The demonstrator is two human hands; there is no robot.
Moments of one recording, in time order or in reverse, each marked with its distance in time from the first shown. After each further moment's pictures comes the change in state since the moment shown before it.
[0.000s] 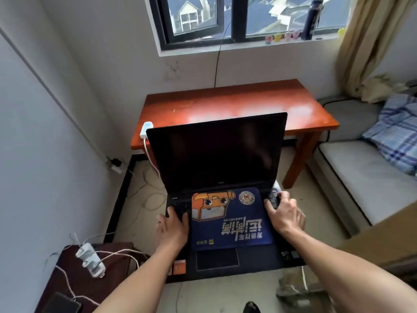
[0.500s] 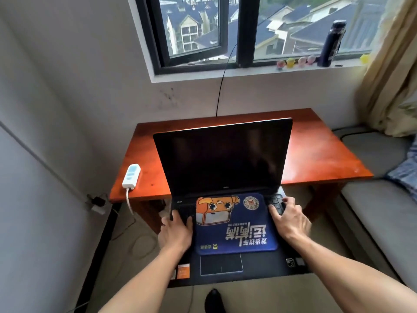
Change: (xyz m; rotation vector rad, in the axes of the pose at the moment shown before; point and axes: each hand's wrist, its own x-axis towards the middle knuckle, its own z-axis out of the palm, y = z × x) left_hand 0.269 0.148 -0.007 0.027 -0.012 0.038; right_hand 0.282 -0.111 0.048 -0.009 0.027 0.003
